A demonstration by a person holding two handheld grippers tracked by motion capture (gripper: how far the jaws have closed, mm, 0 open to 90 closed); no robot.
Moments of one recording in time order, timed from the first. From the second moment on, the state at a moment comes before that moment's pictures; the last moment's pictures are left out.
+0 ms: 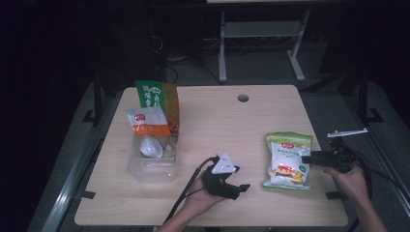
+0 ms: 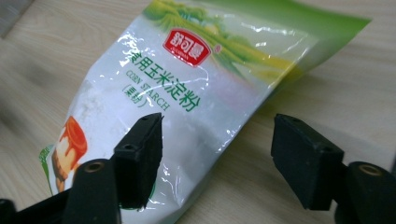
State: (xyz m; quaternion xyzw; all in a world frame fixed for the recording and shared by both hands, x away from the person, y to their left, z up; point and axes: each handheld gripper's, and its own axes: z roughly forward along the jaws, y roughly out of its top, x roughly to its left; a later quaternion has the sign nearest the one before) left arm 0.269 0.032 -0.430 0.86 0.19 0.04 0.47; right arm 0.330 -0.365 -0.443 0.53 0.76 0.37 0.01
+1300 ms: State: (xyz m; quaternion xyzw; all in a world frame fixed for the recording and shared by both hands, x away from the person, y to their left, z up) left arm 0.279 0.006 -0.434 0.86 0.20 0.03 0.47; right arm 0.329 -0.343 -0.449 0.50 0.77 0.39 -0.05
